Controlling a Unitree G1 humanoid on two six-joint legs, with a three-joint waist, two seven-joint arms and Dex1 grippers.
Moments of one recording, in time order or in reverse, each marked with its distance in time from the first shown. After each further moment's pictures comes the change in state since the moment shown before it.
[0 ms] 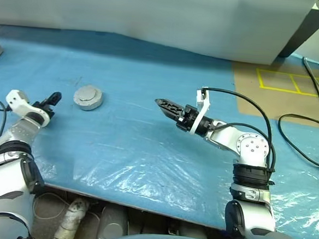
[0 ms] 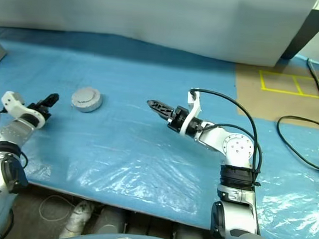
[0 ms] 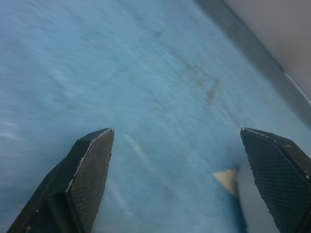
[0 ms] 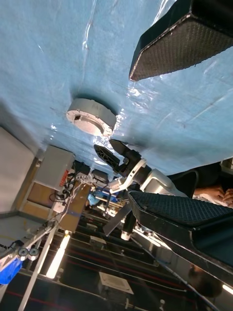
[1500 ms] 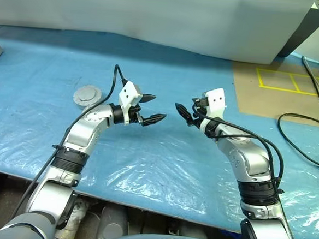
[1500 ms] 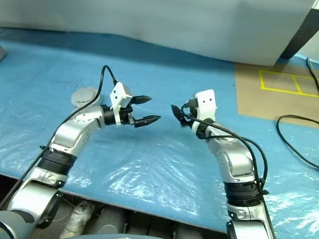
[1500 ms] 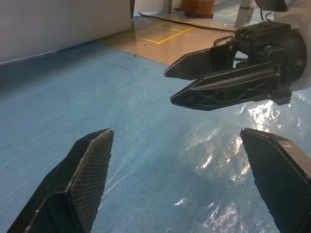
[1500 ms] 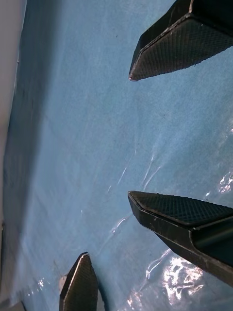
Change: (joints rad) left arm 0.174 -0.328 -0.706 -1.037 0.287 0.002 -0.428; right arm 0.136 -0.147 0.284 -0.206 -0.939 -0.534 0.164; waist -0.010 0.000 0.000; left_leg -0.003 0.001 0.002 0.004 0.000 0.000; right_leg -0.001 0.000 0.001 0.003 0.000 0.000
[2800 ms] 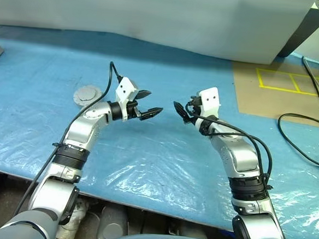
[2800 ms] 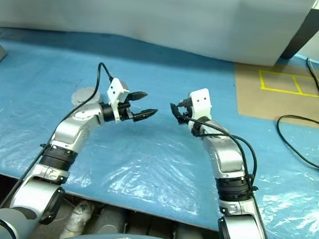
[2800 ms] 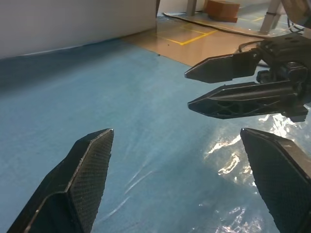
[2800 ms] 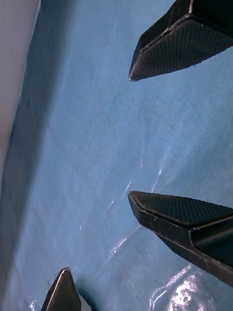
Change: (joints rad) left arm -0.033 -0.014 0.054 0.070 0.007 -0.008 0.050; right arm -0.030 0.066 0.003 0.089 -0.160 -0.092 -0.016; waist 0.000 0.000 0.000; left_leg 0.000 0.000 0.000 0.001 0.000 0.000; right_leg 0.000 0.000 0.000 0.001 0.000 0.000
